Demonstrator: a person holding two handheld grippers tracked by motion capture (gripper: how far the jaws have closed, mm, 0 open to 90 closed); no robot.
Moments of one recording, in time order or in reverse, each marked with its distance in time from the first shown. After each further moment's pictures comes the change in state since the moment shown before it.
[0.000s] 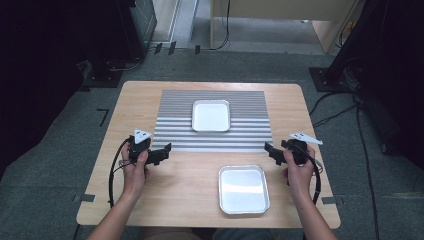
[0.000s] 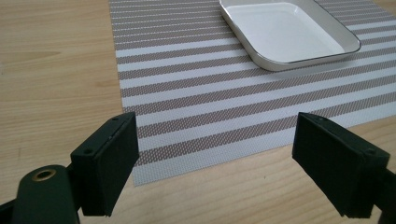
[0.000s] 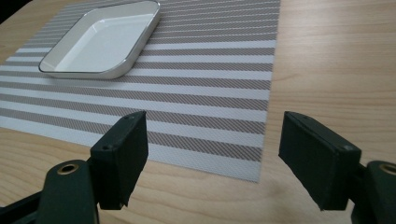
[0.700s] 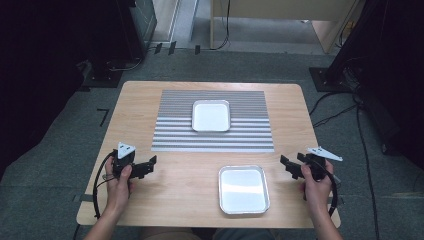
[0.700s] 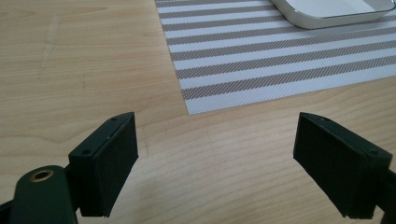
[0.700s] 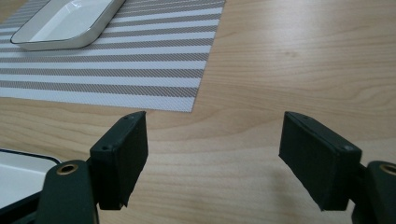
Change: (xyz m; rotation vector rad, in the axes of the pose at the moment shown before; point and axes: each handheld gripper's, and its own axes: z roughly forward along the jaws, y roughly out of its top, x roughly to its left) left arm 0.033 -0.042 -0.029 0.025 0.038 -0.014; right arm -0.037 -0.034 -0.038 0.005 -0.037 0.017
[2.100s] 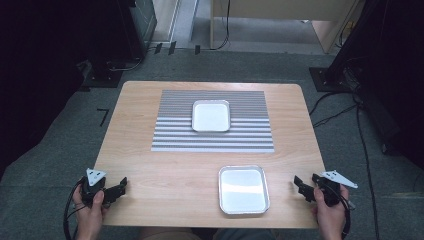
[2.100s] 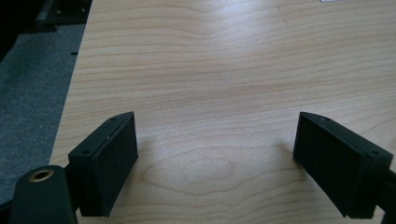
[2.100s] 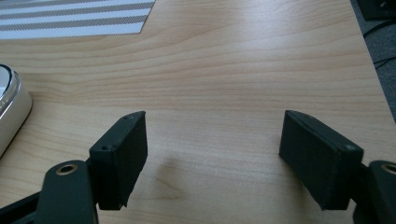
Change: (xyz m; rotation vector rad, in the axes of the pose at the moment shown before) left arm 0.056 -0.071 -0.041 0.056 0.188 -0.049; right arm -0.021 -0.056 -0.040 0.018 -0.107 -0.009
